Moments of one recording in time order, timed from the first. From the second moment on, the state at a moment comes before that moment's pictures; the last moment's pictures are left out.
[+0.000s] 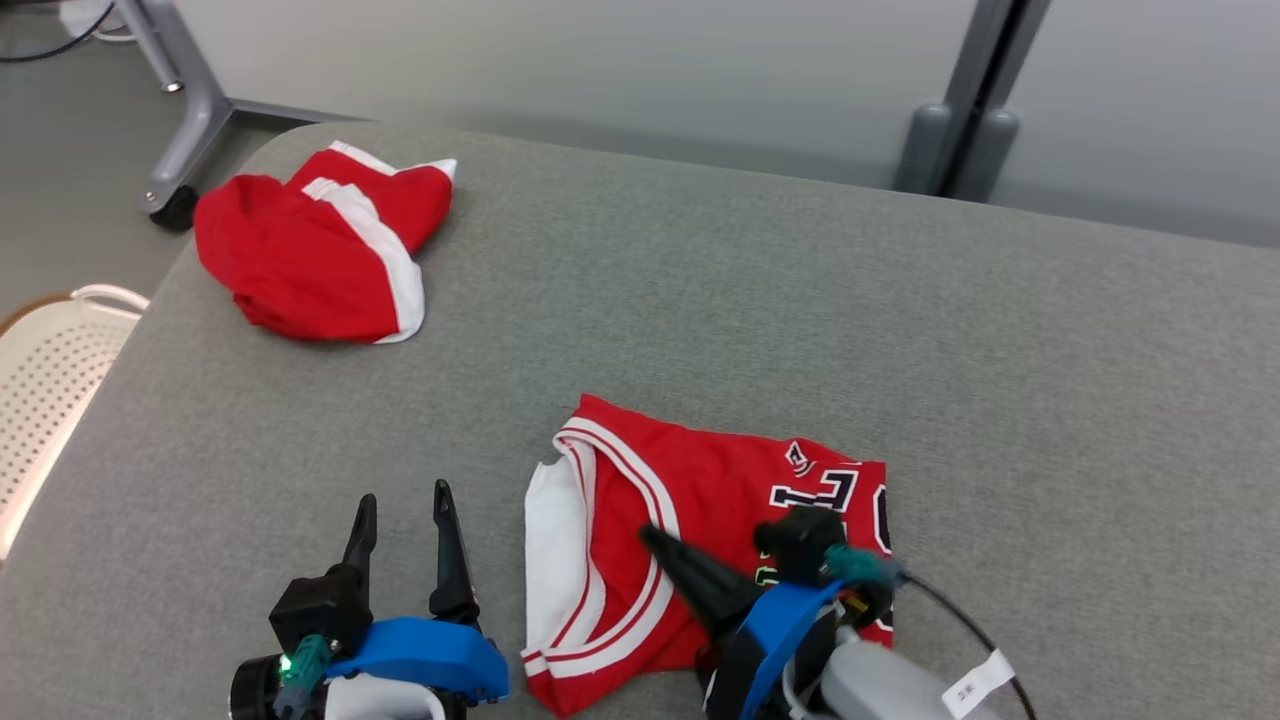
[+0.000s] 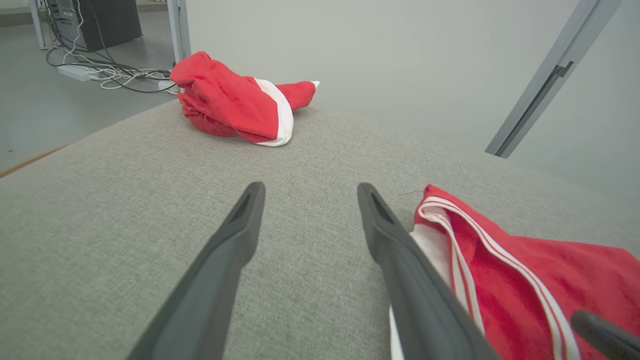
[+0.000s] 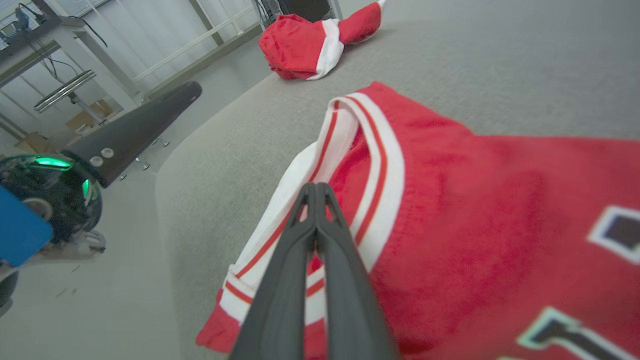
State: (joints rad) left arm -0.10 0.05 -0.26 0.35 -0.38 0.17 -0.26; right arm -0.49 -0.05 0.93 0.73 0.70 0.13 -0.26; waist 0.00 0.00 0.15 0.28
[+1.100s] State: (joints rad) left arm 0.04 0.05 -0.08 0.41 -0.23 0.13 -0.26; right arm -0.08 -0.05 0.09 0.49 0.20 0.13 -0.26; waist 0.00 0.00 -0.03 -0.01
